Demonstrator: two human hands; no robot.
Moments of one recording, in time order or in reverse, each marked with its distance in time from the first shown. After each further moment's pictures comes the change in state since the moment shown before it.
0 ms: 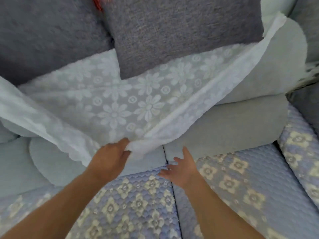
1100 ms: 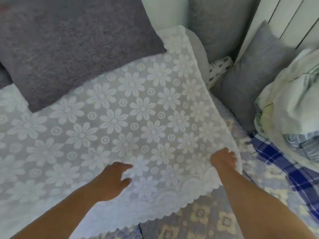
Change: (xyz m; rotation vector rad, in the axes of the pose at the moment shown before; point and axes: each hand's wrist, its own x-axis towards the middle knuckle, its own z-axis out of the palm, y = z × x) left_hand 0.063 0.181 0.071 -0.035 -0.621 0.087; right_hand -0.104 -0.228 -0.248 -1.142 1.240 -0.228
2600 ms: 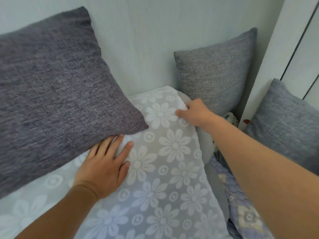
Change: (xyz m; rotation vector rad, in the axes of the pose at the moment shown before) left_hand 0.302 0.091 -0.243 0.784 0.875 0.258; right_hand 0.163 -0.401 -0.217 0.418 0.053 -0.869
